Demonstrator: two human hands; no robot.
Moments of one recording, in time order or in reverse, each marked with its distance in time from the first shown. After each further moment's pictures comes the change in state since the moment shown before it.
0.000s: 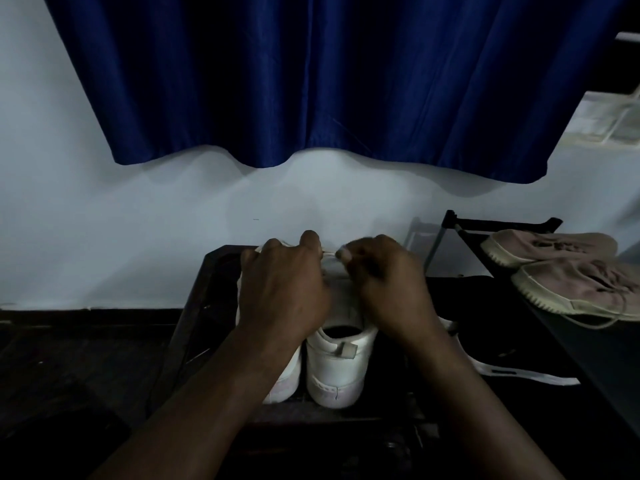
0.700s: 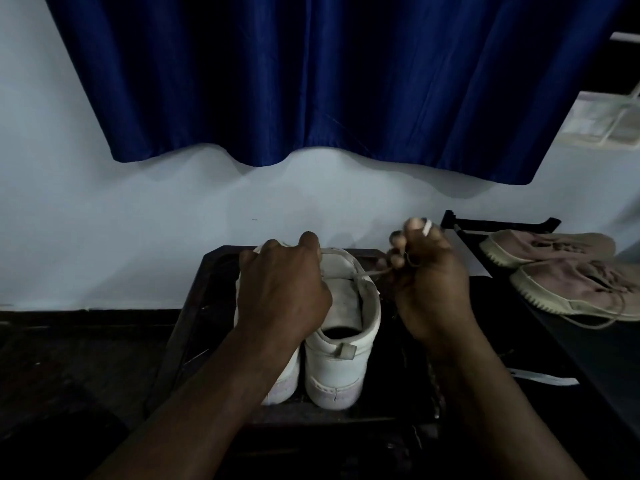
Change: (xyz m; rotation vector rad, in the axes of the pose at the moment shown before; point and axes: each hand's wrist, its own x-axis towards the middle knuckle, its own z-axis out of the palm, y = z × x) left_hand 0.000 0.000 0.001 -0.004 -0.004 -0.014; right_hand 0.003 -0.009 -0.026 1.243 0.181 0.424
